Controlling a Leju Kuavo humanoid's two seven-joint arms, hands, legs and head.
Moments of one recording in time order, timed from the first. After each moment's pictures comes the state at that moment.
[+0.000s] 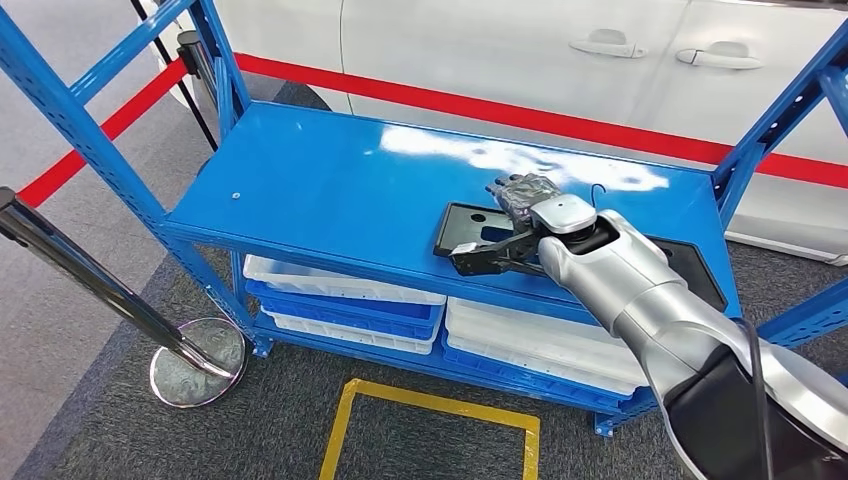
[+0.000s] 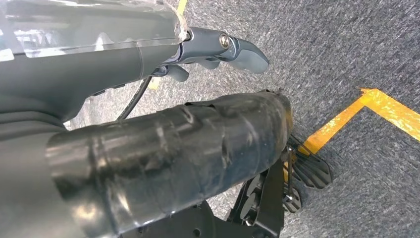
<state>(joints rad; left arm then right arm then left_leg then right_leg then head) 0.02 -0.36 1.16 -0.50 -0.56 -0.09 0.21 -1.26 0.12 0.93 -0.39 1.09 0.20 -0.10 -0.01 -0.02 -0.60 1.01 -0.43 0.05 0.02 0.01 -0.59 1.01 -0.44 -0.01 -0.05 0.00</state>
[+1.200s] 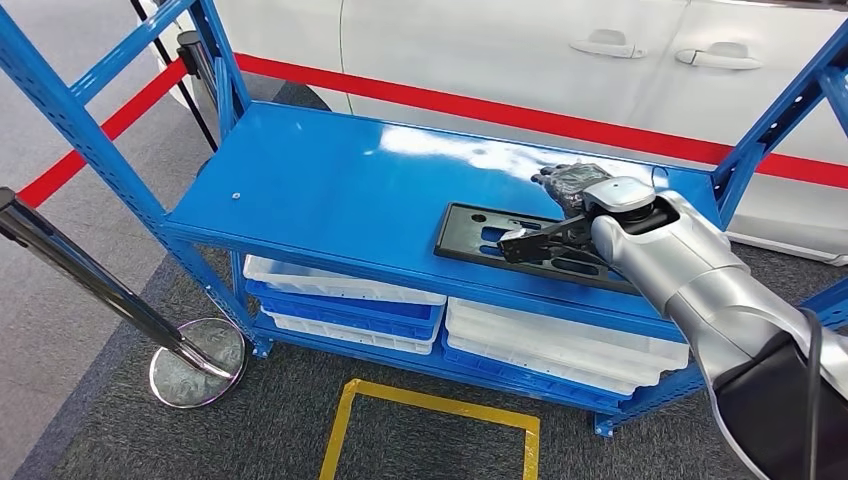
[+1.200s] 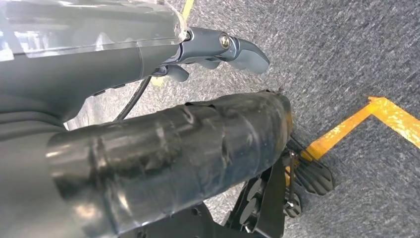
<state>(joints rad) 0.01 -0.37 1.23 -0.49 -0.60 -0.08 0.20 -1.31 -0.01 0.95 -0.39 1.10 0.24 -0.22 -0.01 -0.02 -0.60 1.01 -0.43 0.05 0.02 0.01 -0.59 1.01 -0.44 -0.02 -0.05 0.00</state>
